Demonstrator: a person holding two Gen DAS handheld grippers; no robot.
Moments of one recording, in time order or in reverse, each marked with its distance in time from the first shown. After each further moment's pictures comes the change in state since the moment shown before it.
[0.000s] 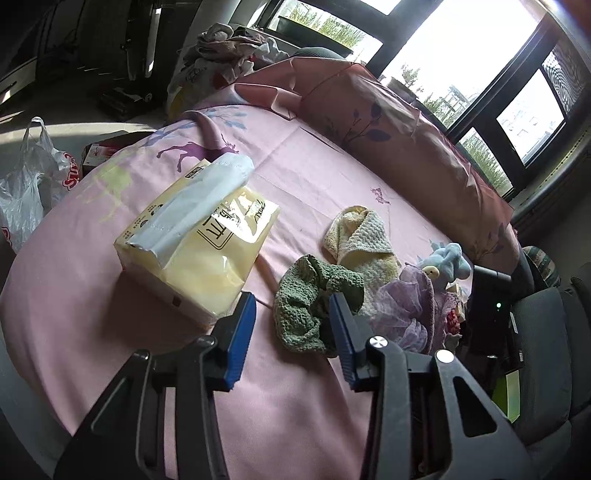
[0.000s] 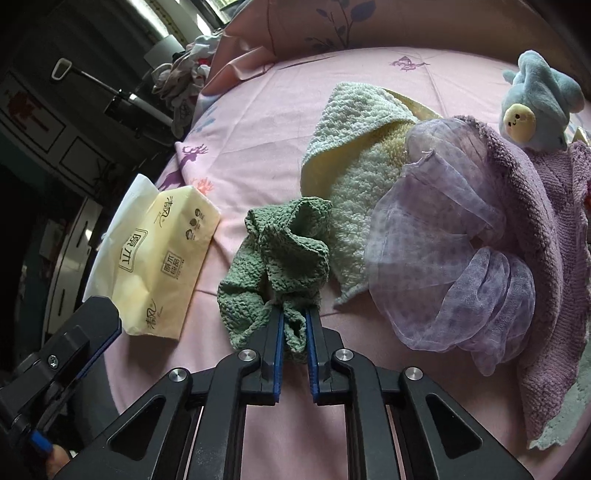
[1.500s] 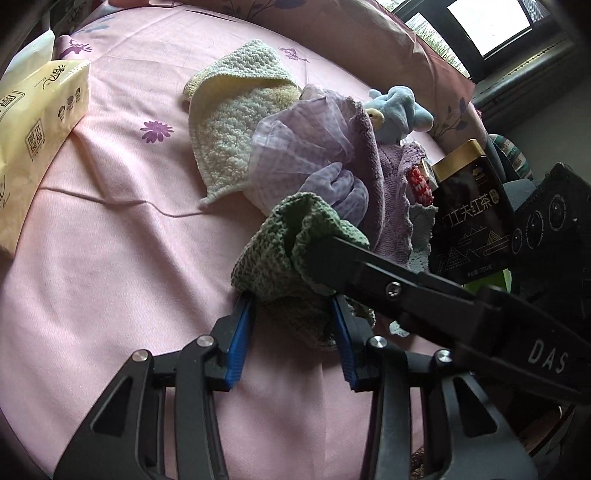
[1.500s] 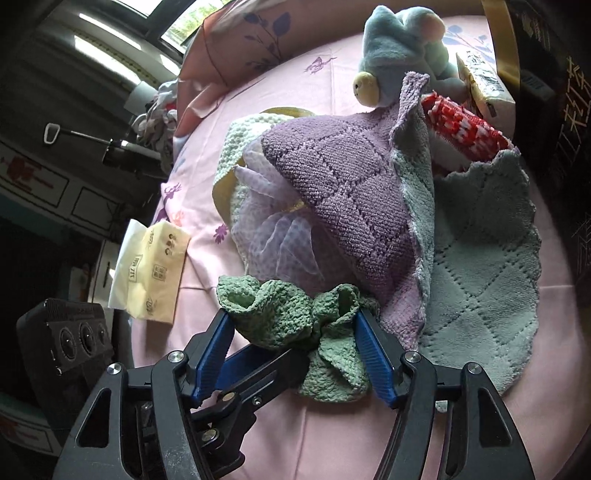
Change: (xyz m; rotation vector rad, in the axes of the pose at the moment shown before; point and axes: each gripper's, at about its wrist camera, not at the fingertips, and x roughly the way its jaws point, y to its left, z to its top) left arm 0.088 -0.077 -0.075 0.196 0.379 -0.157; right arm -0.047 -0.091 -0.021 0.216 0.009 0.120
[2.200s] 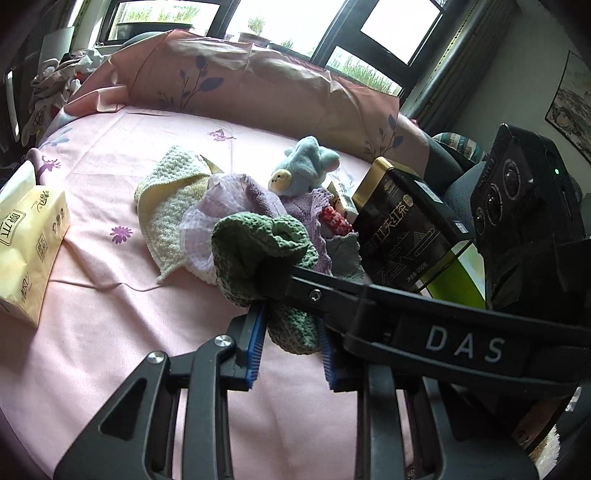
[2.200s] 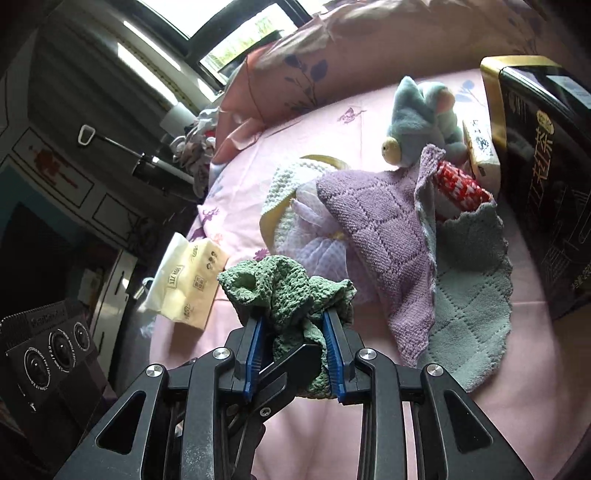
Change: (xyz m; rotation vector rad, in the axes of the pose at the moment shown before) left arm -0.045 -0.053 -0.019 0.271 -0.272 -0.060; right arm -0.059 0.019 -0.020 -0.110 -0.191 0.049
